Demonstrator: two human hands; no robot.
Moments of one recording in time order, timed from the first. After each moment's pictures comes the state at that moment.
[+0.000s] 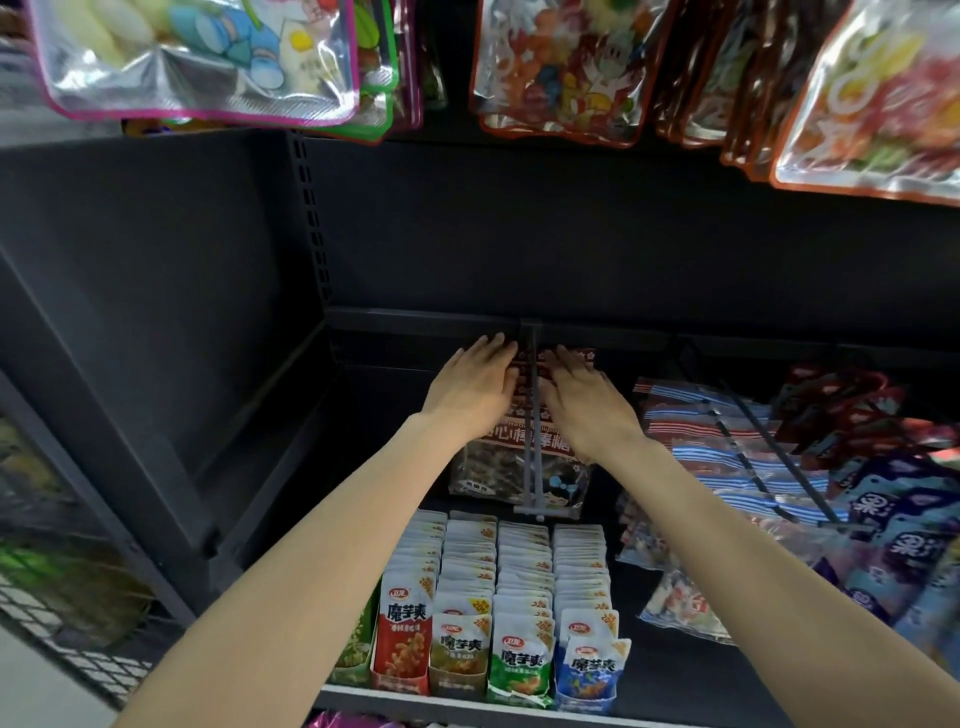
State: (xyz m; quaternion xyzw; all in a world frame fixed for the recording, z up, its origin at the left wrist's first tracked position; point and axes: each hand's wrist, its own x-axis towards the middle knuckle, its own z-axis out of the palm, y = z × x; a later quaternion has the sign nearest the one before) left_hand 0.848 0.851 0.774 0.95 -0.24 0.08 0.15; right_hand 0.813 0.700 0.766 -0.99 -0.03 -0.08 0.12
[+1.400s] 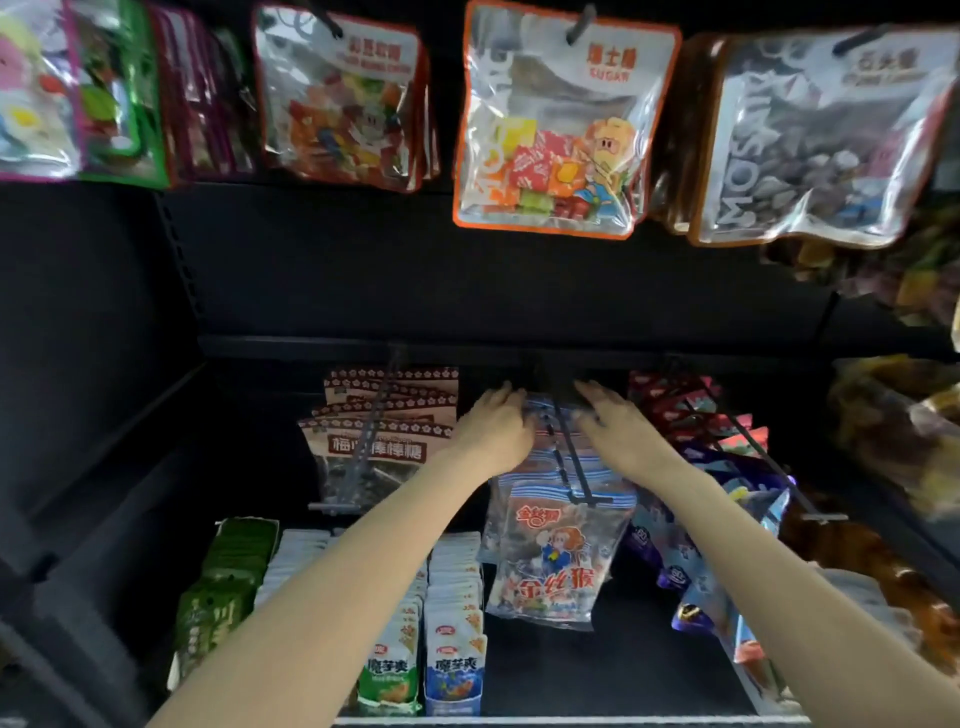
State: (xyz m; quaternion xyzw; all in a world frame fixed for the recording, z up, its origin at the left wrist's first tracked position) left_hand 0.776 0.680 0.782 0.94 -0.26 -0.02 0.21; right_hand 0.726 0.526 0.792 -0.98 0.04 -0.06 0.18
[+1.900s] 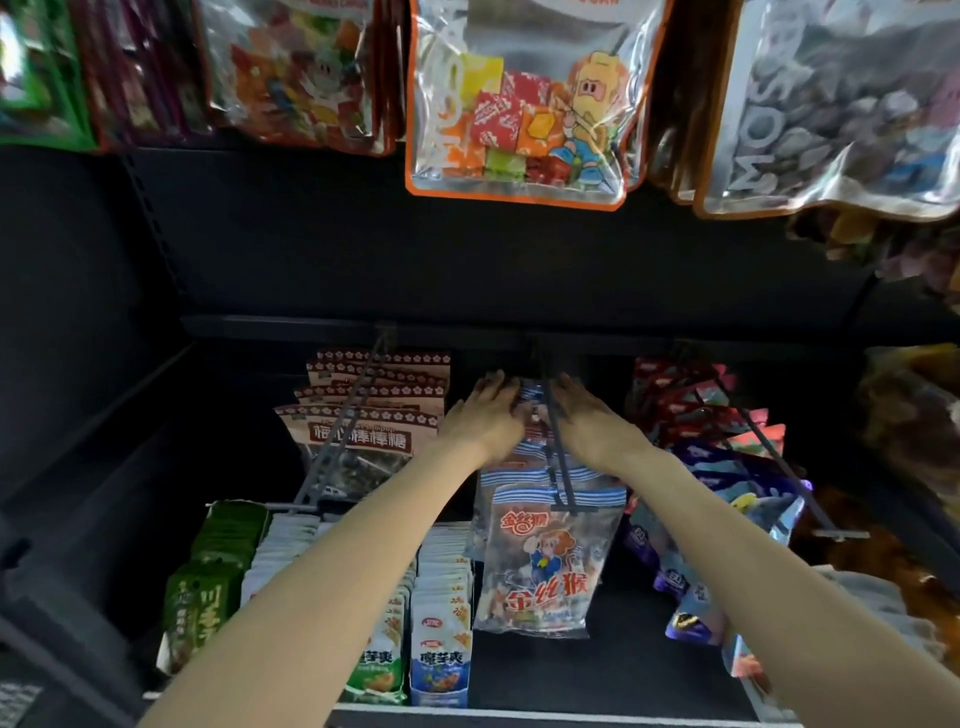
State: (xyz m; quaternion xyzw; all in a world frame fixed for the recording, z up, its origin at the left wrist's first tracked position) left_hand 0.808 0.662 0.757 0.95 -0.21 -0.08 0.19; right_hand 0.771 0.512 0.756 -0.99 -0.01 0.00 0.16
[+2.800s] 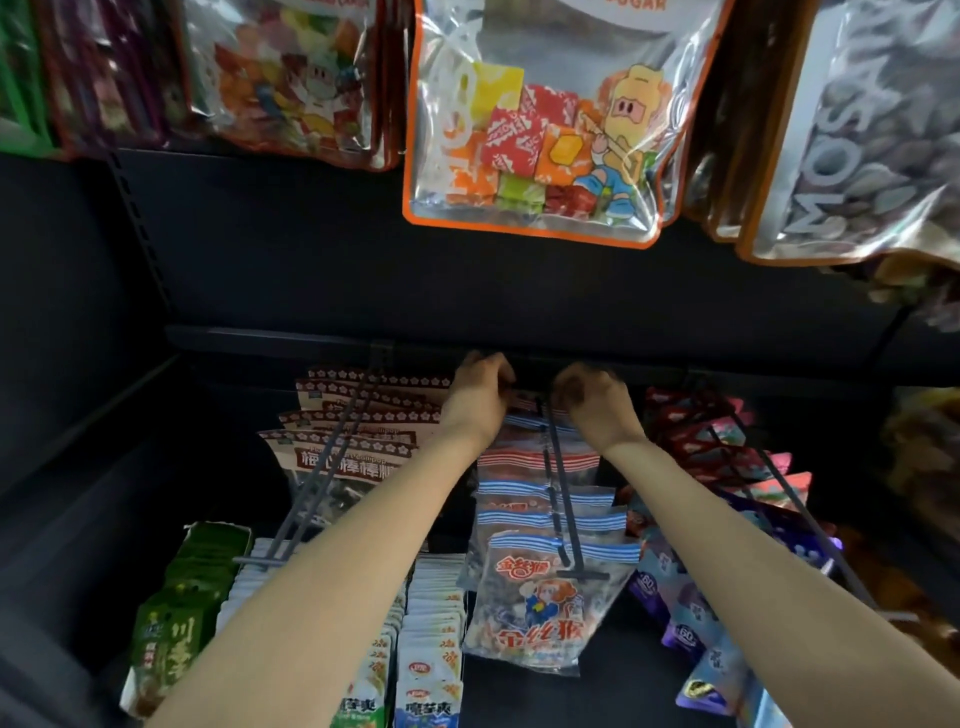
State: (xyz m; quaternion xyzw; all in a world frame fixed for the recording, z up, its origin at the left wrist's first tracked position) left_hand 0.860 0.654 0.771 0.91 -0.17 0.14 0.35; right_hand 0.826 0.503 0.775 -0.95 0.05 -0.18 0.26
